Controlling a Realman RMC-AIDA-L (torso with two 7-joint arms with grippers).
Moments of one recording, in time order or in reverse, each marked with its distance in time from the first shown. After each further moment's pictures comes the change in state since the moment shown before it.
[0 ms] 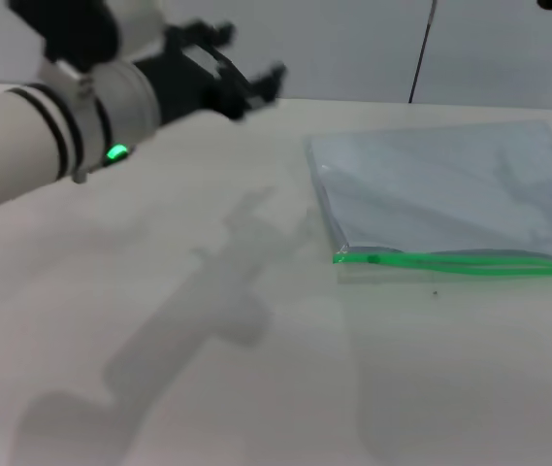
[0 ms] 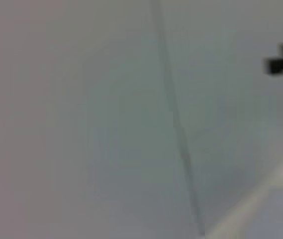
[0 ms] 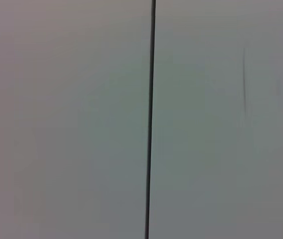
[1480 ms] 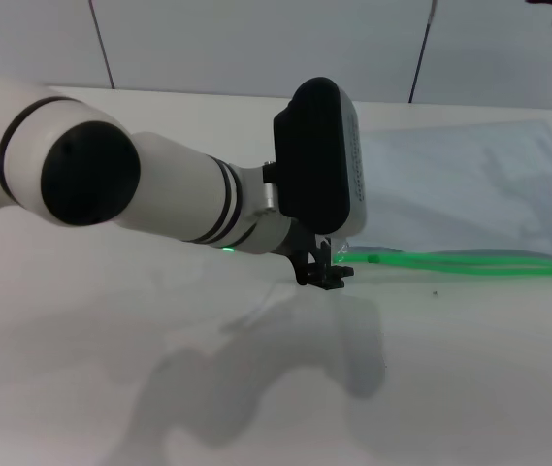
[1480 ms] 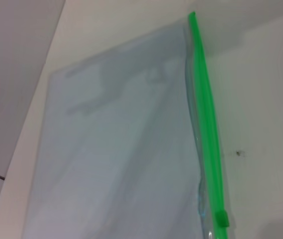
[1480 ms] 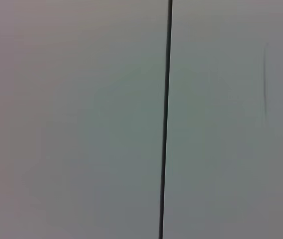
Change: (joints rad) left arm -0.335 -0.037 0.205 -0.201 0.415 -0.419 -0.014; right arm 0.041 -0.001 -0.003 0.026 0.000 0.008 -0.001
